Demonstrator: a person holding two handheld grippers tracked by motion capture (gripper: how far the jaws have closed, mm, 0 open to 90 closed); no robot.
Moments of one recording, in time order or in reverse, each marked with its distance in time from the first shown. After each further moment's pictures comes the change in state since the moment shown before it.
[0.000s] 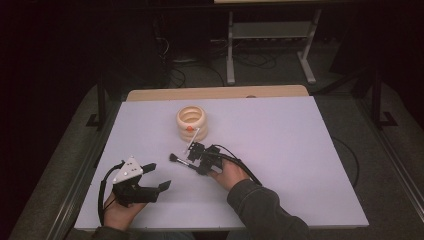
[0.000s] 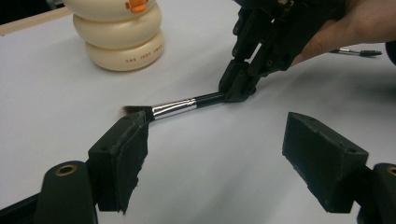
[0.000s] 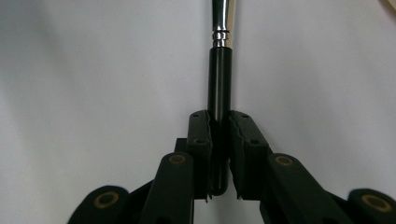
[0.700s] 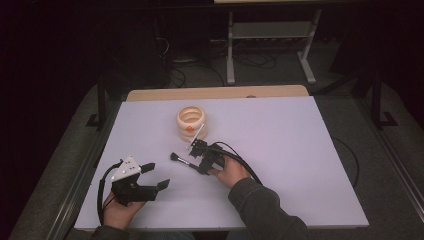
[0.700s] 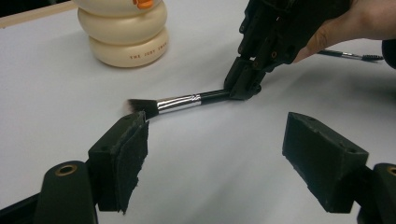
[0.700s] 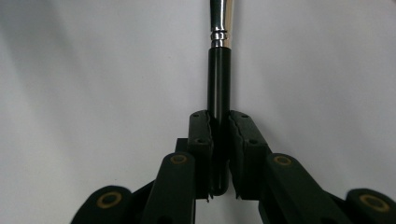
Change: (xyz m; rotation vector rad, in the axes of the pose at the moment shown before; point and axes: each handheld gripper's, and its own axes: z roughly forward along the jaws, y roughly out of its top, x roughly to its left) left arm 0.006 -0.002 0.001 -0.004 -0.012 -0.027; right arm -0.011 -0.002 -0.002 -0.003 0.064 0.064
